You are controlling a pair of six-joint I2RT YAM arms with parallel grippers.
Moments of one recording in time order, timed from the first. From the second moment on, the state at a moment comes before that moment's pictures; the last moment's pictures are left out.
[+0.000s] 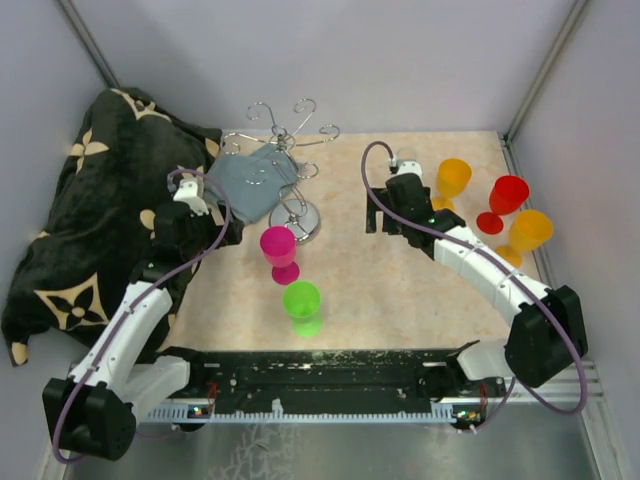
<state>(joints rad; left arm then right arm) -0.21 0.96 0.72 -0.19 -0.01 -0.27 0.52 1.34 1.06 -0.43 0.28 0.34</state>
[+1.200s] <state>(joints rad) -0.32 1.03 0.91 -0.45 0.07 -0.26 0.52 1.18 0.93 -0.34 0.16 0.34</state>
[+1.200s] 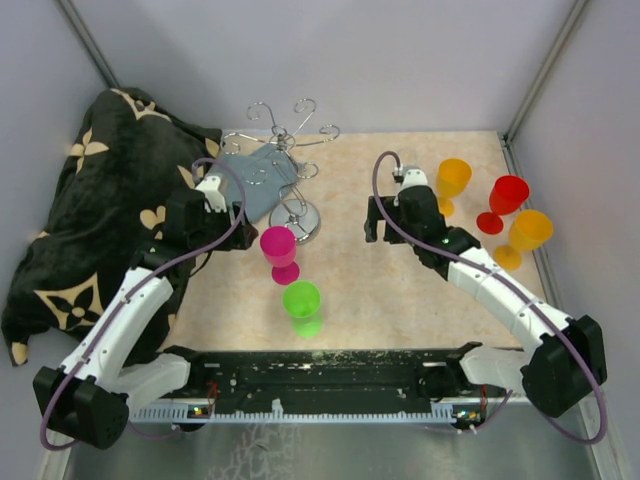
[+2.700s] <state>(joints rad) -0.55 1.16 0.91 -0.47 -0.08 -0.32 0.74 1.09 0.93 -0.48 0.16 0.36</state>
